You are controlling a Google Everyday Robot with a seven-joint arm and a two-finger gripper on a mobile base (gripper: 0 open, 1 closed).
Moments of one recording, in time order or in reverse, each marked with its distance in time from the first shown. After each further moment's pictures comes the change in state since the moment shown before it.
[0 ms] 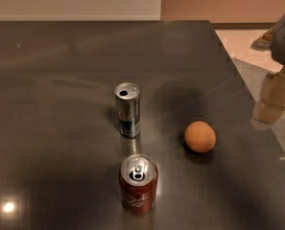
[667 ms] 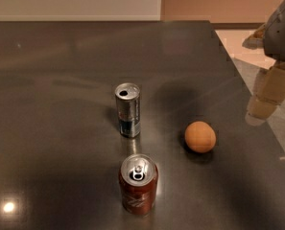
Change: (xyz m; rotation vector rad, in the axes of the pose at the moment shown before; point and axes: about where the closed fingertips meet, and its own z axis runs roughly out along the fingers) arm -0.011 -0.004 0.002 -0.036 -0.024 -0.026
